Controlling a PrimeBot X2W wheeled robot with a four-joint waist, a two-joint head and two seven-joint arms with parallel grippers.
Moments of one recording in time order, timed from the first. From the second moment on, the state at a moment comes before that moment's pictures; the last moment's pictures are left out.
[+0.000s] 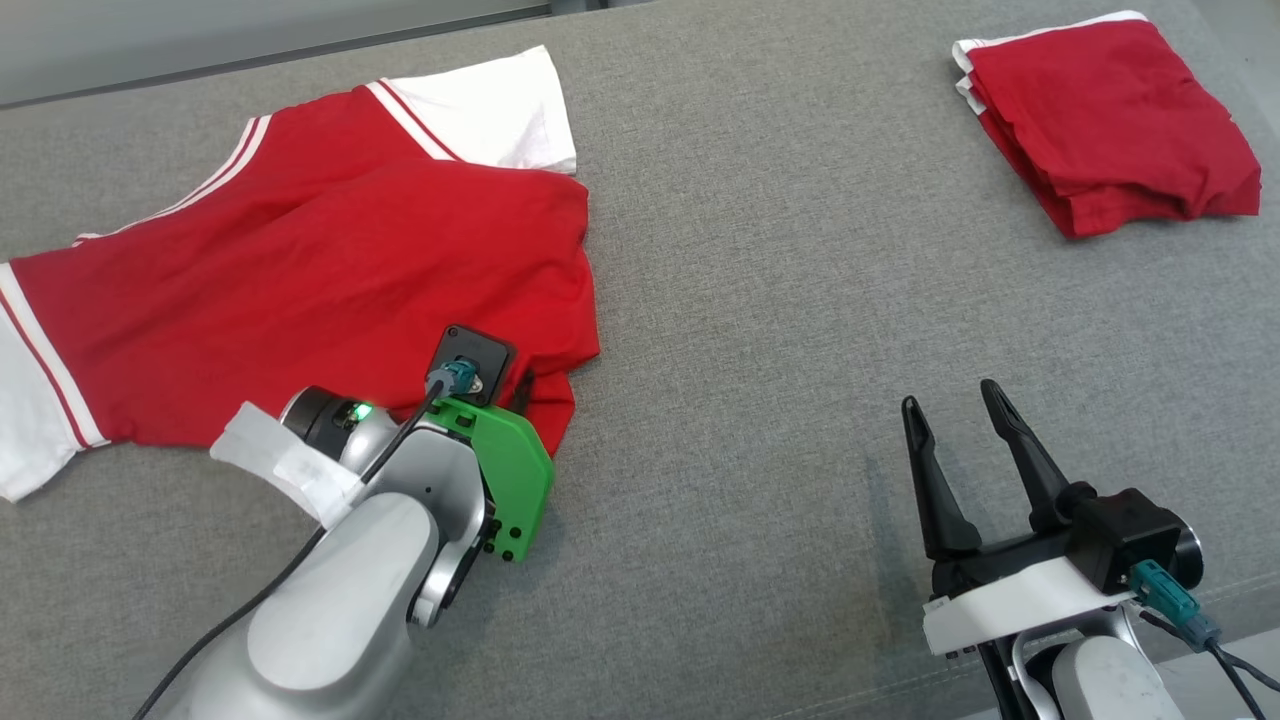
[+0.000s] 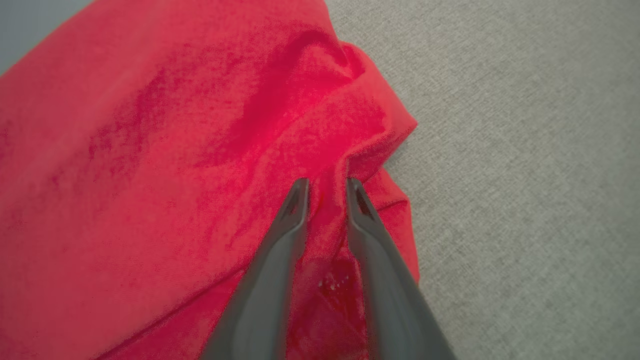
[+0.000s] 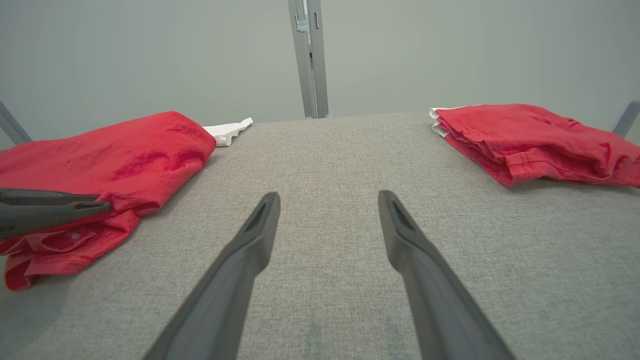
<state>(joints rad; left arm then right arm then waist) -0.56 0.29 -0.74 0.33 -0.45 0.12 0.33 -0.05 -0.05 0.10 0.05 0.13 0.13 -0.26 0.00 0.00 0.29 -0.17</state>
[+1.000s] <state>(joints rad) -1.06 0.21 -0.78 0.76 -0.35 0.03 0.35 -0.11 -0.05 0.16 0.09 0.17 0.13 -0.26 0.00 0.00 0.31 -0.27</state>
